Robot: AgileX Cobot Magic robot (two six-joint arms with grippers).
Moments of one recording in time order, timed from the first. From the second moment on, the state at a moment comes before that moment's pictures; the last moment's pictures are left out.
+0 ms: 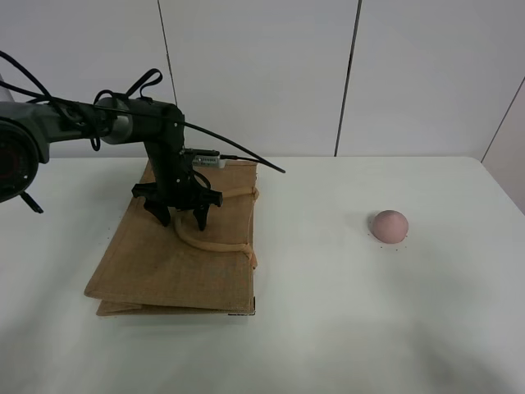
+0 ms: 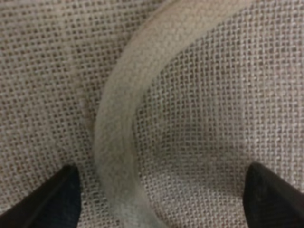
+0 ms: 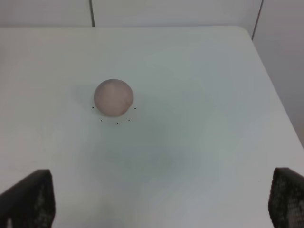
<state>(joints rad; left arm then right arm) -0.34 2.31 -1.77 0.06 0.92 -0.22 -0.05 0.00 -0.49 0.01 1.02 0.02</state>
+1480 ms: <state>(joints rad) -0.34 2.11 -2.14 0.09 1.17 -0.14 -0.05 0.00 -0.49 0.01 1.02 0.02</state>
